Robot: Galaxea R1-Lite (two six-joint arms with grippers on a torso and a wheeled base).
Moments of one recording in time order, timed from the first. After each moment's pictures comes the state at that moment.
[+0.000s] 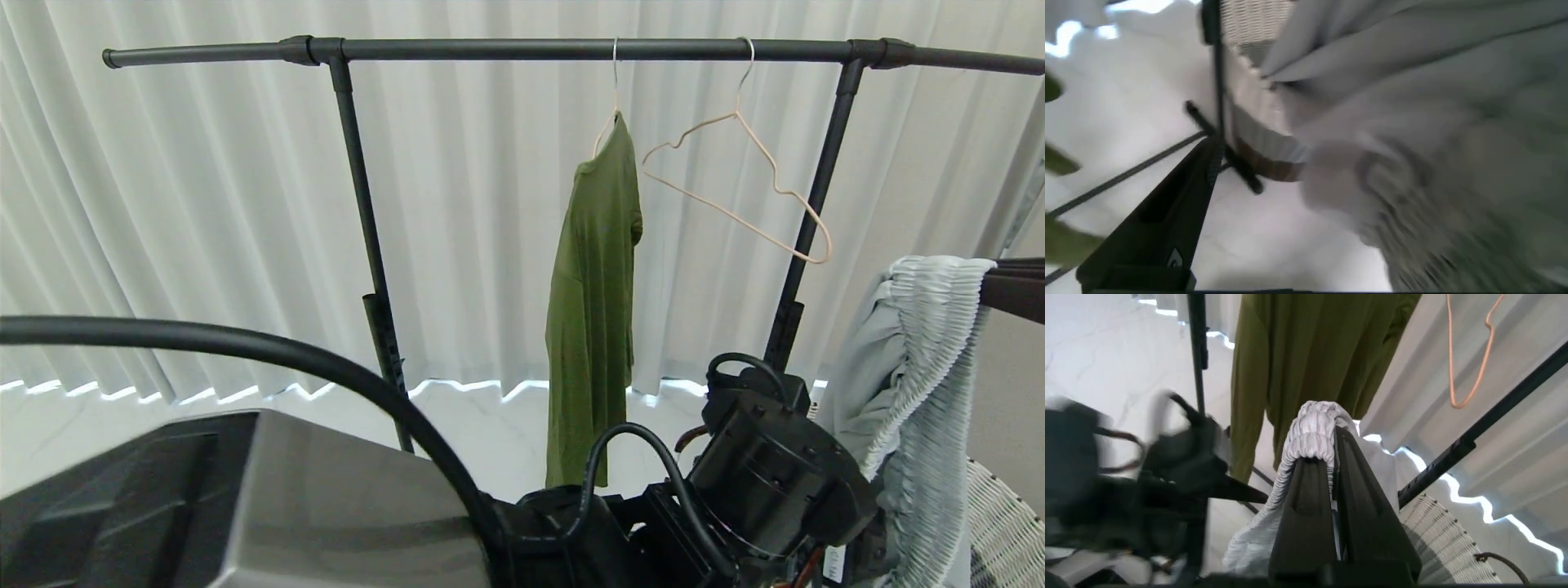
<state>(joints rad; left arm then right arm) -1.12 2.19 -1.34 -0.42 0.12 -0.38 0.66 1.08 -1.08 0.23 -0.04 -0.13</state>
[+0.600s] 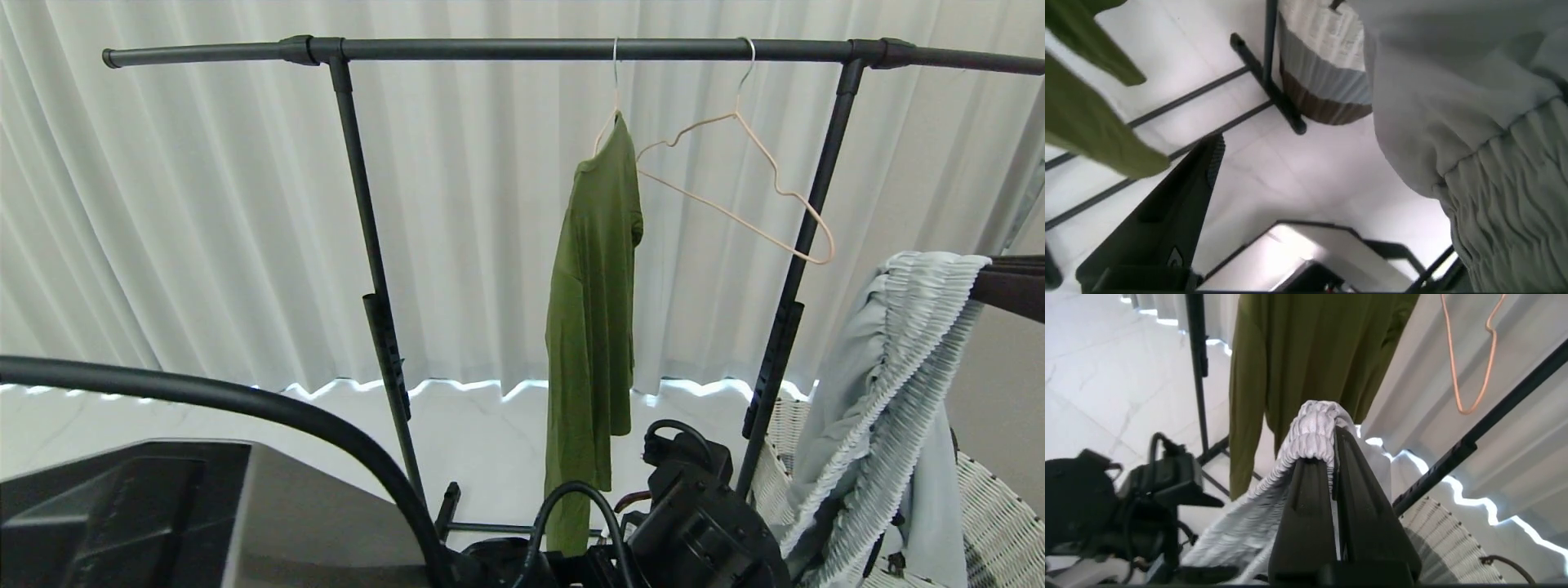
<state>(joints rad) -1.12 2.12 -1.06 -0.42 0.18 -0.42 0.65 1.07 -1.05 0.17 -0.04 -0.12</state>
